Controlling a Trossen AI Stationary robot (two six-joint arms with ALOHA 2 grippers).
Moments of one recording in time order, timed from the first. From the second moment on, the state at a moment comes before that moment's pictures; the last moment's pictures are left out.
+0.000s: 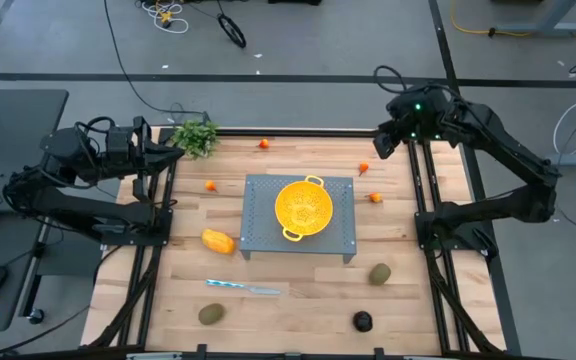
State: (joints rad) left arm 0.01 0.57 1.11 -0.46 -0.22 0.02; right arm -0.55 1.17 1.50 -1.12 0.10 0.19
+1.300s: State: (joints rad) left arm 0.01 0.57 1.11 -0.46 -0.28 0.01; right arm -0.59 1.23 1.29 -1.15 0.09 -0.07
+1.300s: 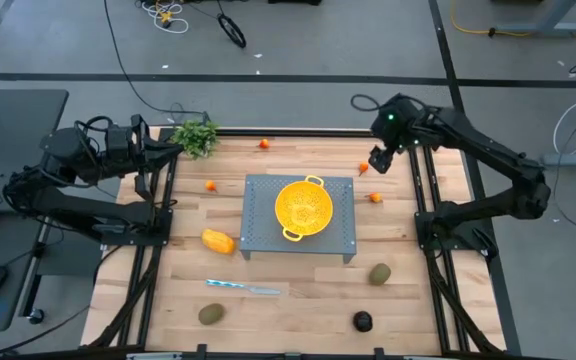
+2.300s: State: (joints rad) left arm 0.01 0.57 1.11 -0.46 -0.28 0.01; right arm -0.59 1.23 1.05 -1.07 0.09 -0.09
